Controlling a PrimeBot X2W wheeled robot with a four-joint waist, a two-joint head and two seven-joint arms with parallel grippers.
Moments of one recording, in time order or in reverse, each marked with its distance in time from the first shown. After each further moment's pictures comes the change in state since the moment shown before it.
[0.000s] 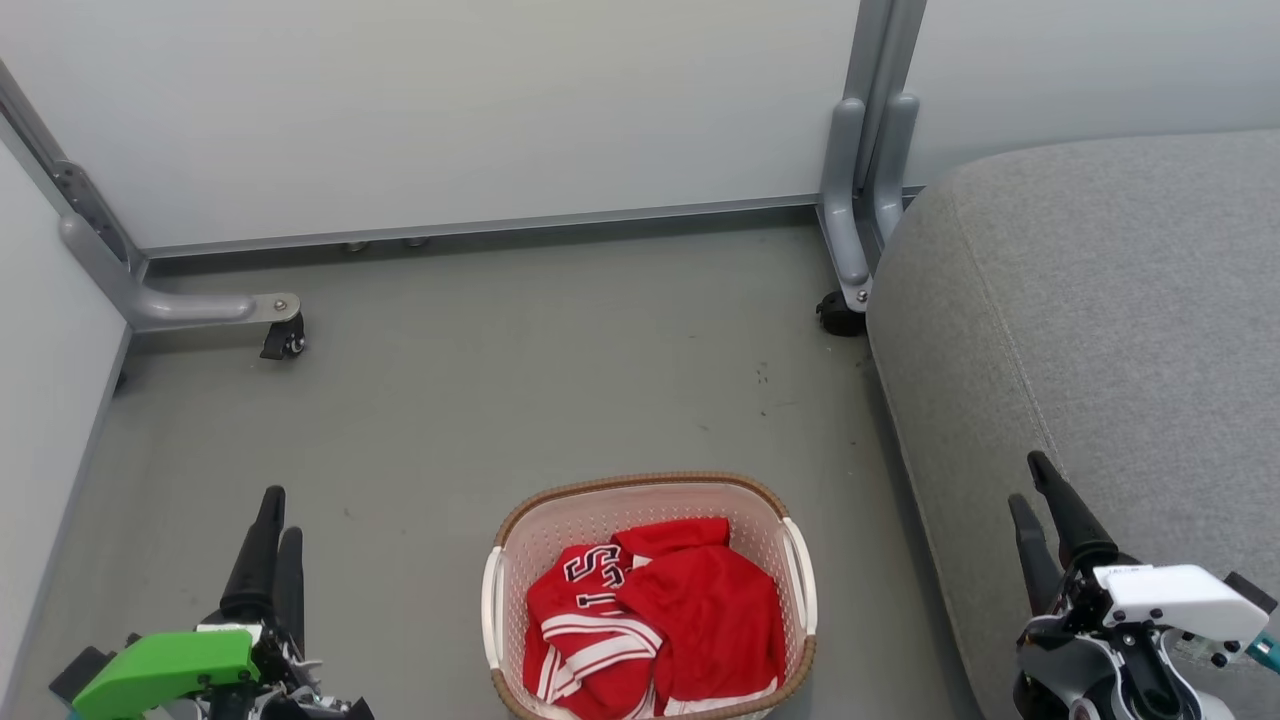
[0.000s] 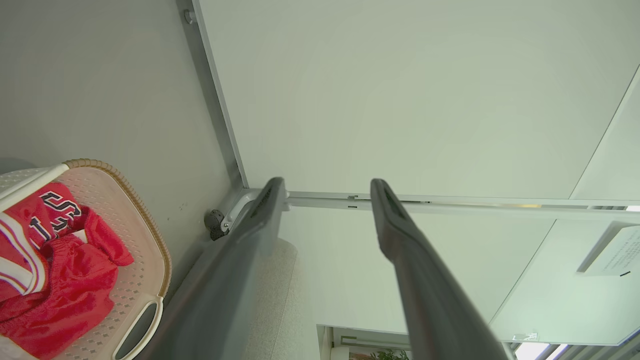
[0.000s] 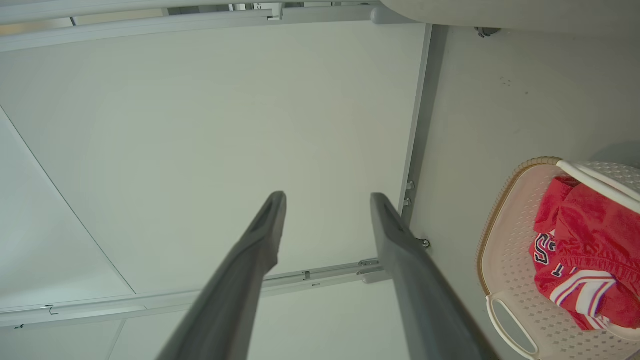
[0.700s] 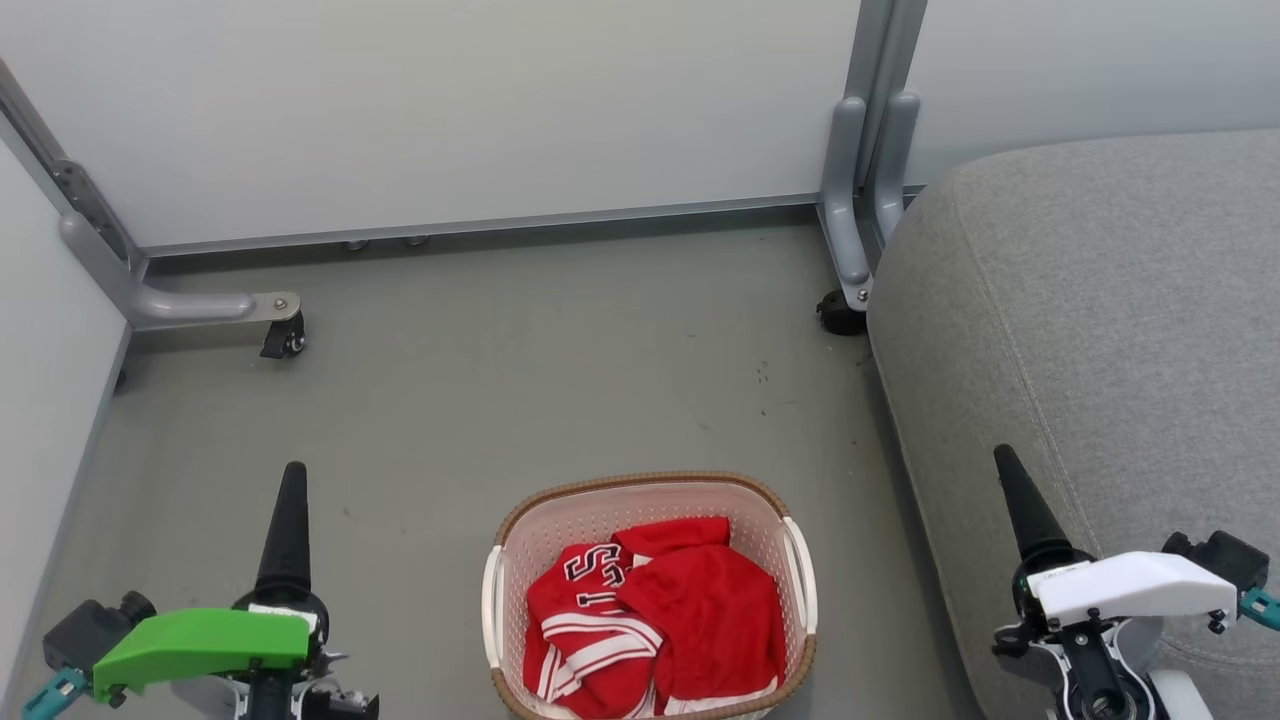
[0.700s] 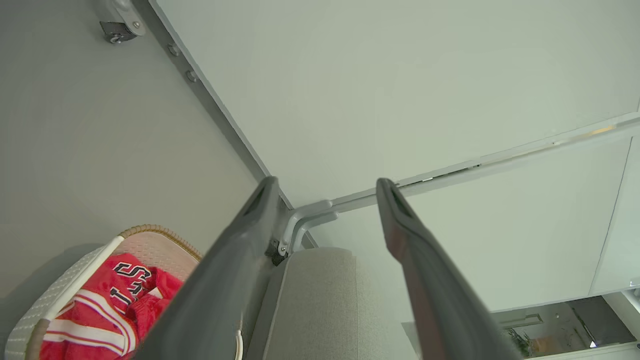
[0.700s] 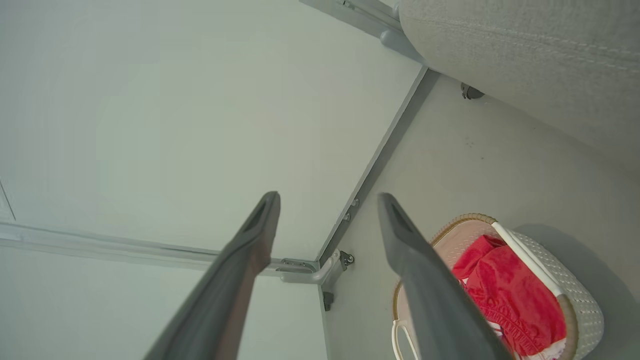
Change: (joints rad) left arm 0.021 -0.001 -0.053 -0.079 0.348 0.012 -0.093; right arm 0.016 -0.001 0.065 -0.036 -0.392 0.000 -0.090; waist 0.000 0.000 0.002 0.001
